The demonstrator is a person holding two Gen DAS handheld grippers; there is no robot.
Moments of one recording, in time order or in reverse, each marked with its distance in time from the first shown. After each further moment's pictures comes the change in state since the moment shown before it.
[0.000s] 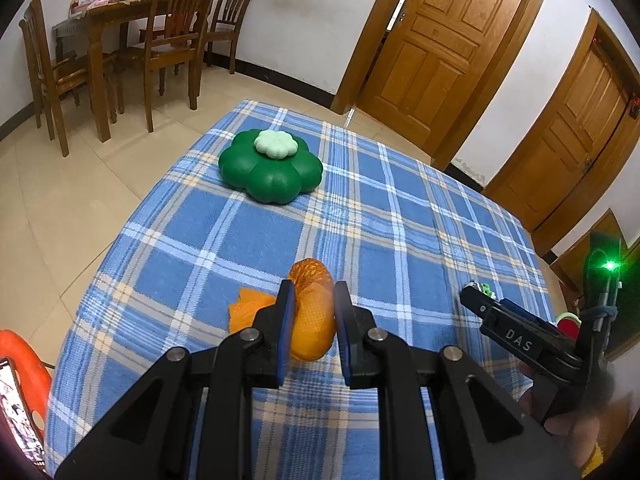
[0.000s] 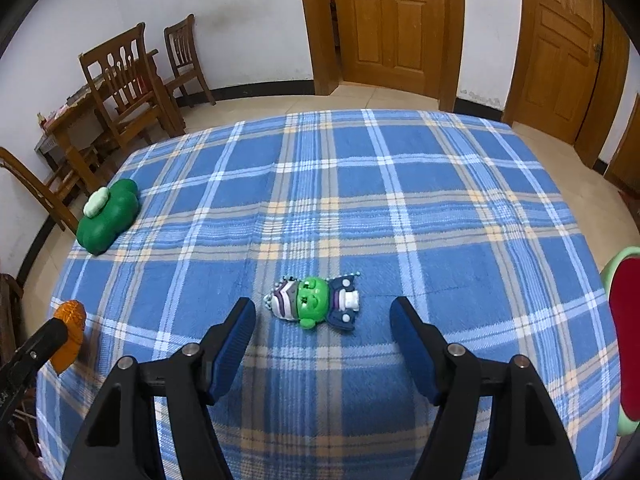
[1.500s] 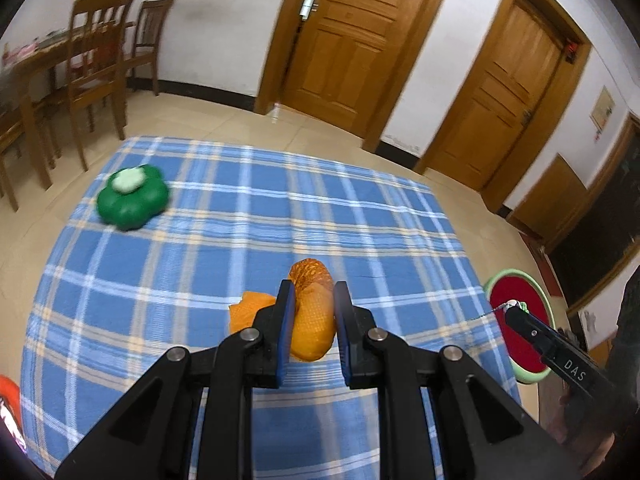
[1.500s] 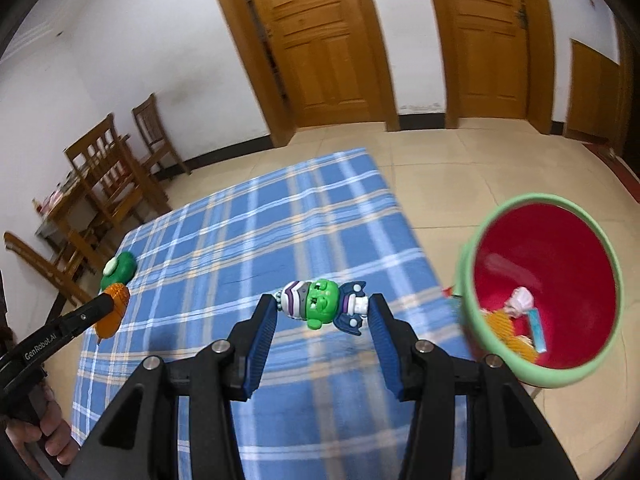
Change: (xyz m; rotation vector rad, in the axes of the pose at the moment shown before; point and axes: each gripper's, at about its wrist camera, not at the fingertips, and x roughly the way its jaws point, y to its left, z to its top) left arm -0.032 -0.127 -0.010 0.216 0.021 -0.176; right arm -0.139 -0.145 -0.053 0.242 -0.171 0.002
